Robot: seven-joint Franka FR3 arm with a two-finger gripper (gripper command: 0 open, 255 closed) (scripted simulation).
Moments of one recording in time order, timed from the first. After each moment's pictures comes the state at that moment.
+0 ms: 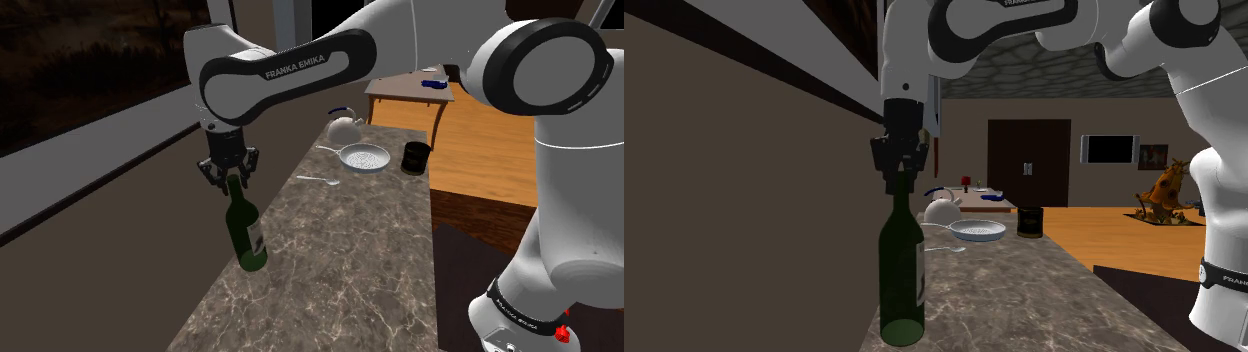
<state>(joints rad) 0.21 0.41 0.36 -1.47 -0.12 1.91 0.70</state>
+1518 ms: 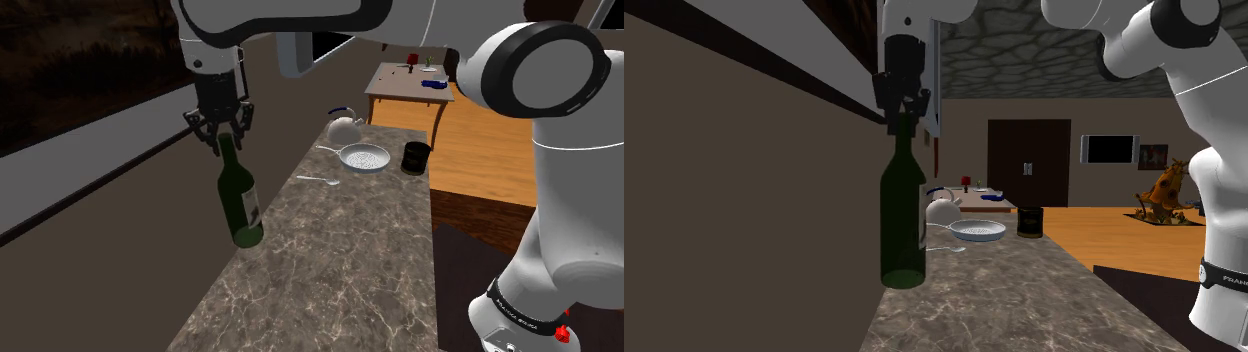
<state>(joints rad) 0.24 0.43 0.36 -1.16 -0.12 1.62 0.69</state>
